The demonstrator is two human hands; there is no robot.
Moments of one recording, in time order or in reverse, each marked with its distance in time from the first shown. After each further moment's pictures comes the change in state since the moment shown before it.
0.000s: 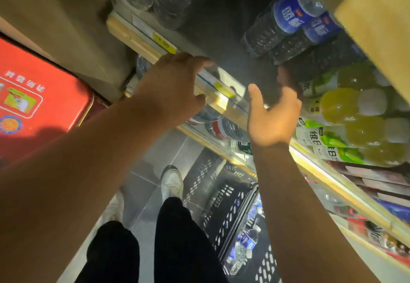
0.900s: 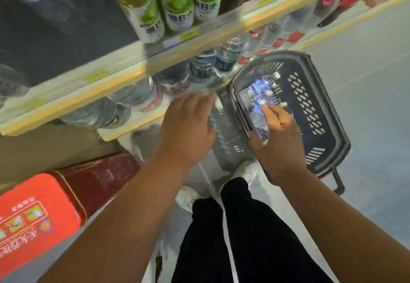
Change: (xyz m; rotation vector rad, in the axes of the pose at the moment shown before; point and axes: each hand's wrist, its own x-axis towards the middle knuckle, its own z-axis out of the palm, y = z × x) left_hand -0.127 0.129 0.119 0.481 -0.449 0.748; right_hand -0.276 0.146 -0.124 -0.229 0.129 0.497
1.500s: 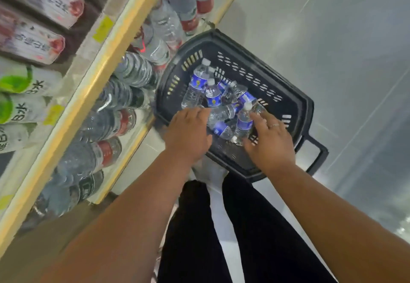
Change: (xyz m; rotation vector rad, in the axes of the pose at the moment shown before) left_hand 0.146 0.154 0.132 0.263 -0.517 0.324; right_hand -0.001 0.186 -0.011 0.035 -0.255 0.568
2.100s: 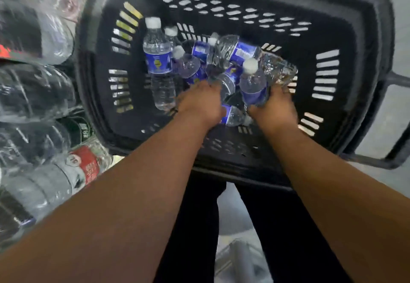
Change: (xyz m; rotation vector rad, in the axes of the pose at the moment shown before) left_hand 0.192 -0.007 0.163 0.263 -0.380 0.202; right_hand 0.120 0.063 0.196 0.525 -0.008 0.633
